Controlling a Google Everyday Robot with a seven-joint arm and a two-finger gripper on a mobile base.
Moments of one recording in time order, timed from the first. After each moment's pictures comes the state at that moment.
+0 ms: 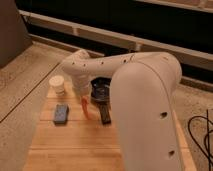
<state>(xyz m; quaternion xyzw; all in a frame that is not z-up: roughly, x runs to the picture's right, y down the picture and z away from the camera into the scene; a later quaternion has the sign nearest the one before) -0.111 0.040 0.770 -0.22 0.25 0.65 0.68</state>
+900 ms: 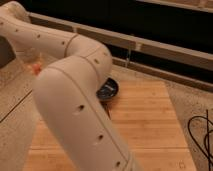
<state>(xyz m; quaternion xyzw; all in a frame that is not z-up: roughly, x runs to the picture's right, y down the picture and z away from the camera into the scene) -0.363 -0.083 0.693 -0.26 0.13 0.46 0.84</state>
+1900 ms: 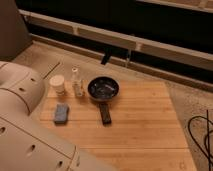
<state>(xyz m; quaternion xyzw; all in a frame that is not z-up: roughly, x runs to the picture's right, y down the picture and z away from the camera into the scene) -0.549 0.046 0.655 -0.32 0.10 0.21 0.92</state>
